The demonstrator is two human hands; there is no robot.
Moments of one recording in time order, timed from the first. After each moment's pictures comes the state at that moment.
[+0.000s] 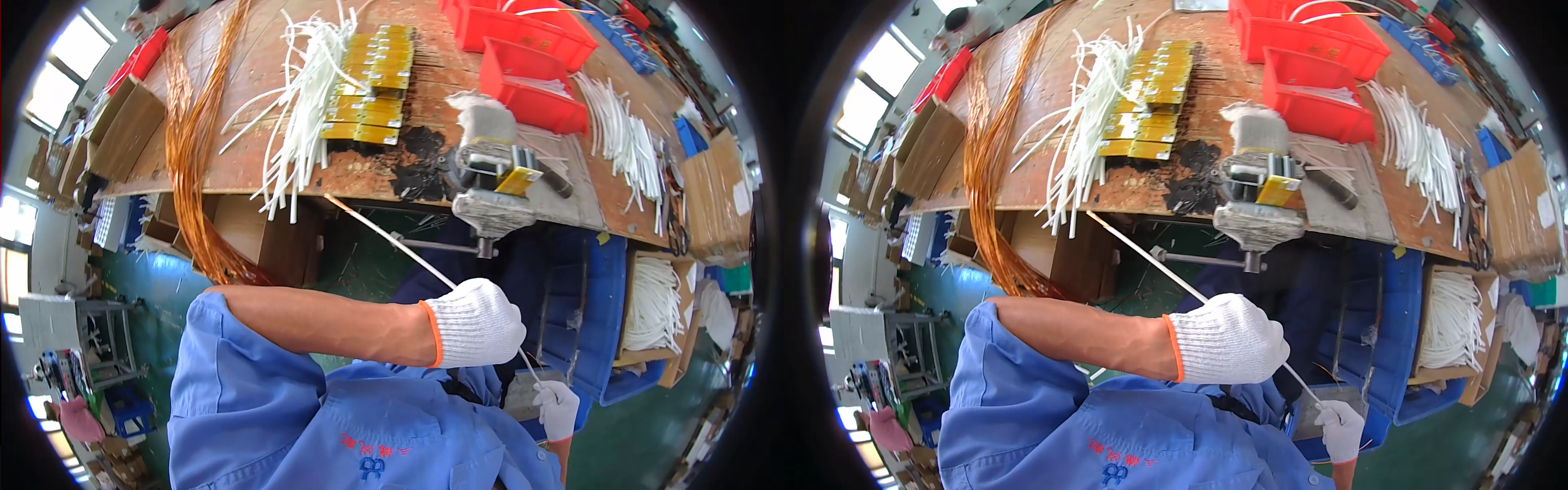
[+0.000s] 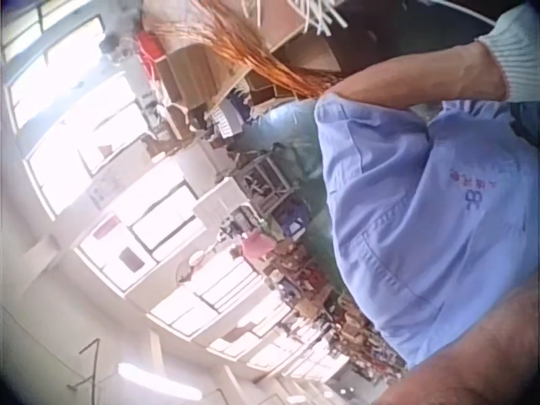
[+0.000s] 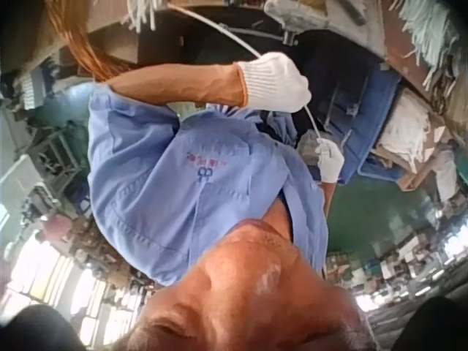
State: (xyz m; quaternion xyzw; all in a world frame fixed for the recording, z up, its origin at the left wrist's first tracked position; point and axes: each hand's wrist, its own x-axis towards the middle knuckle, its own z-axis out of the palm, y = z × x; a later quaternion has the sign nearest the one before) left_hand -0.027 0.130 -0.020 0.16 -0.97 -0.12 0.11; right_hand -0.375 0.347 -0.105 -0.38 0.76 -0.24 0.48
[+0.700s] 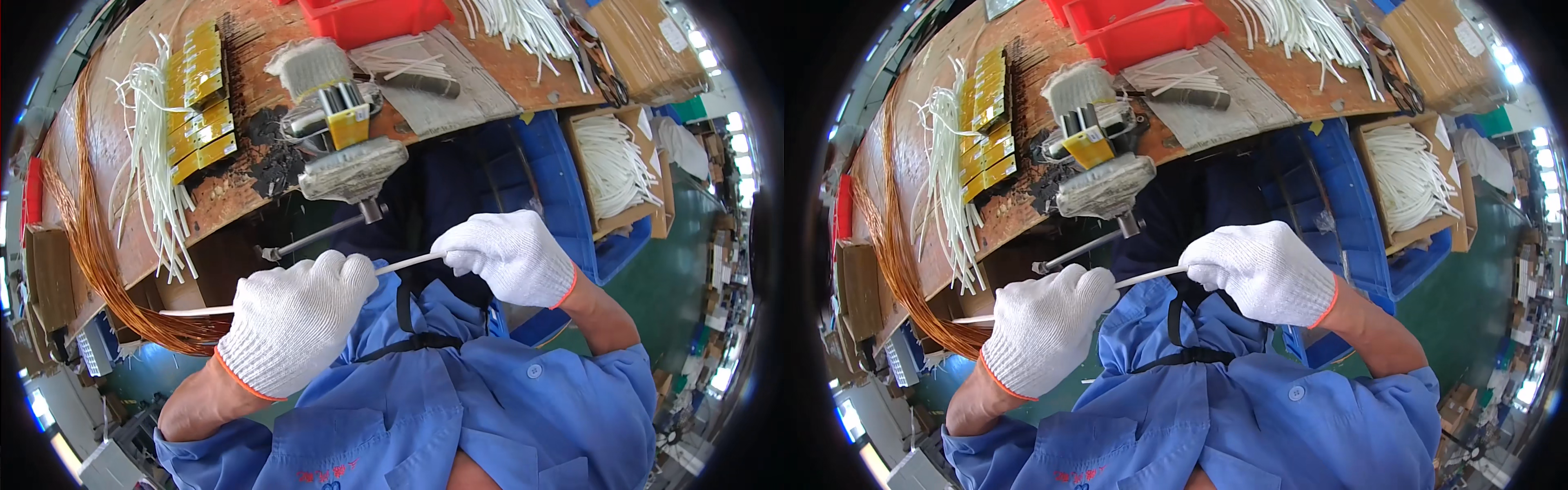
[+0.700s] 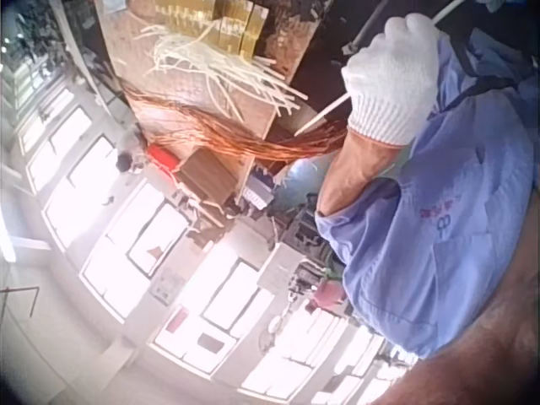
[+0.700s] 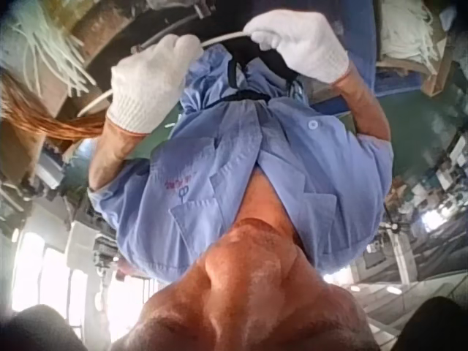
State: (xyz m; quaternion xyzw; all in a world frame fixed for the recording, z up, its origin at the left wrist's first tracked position) left_hand 0.013 0.109 0.036 0.34 -0.94 -0.11 0.02; right_hand -0.284 0.146 0.000 -0.78 0.46 -0.27 0.31
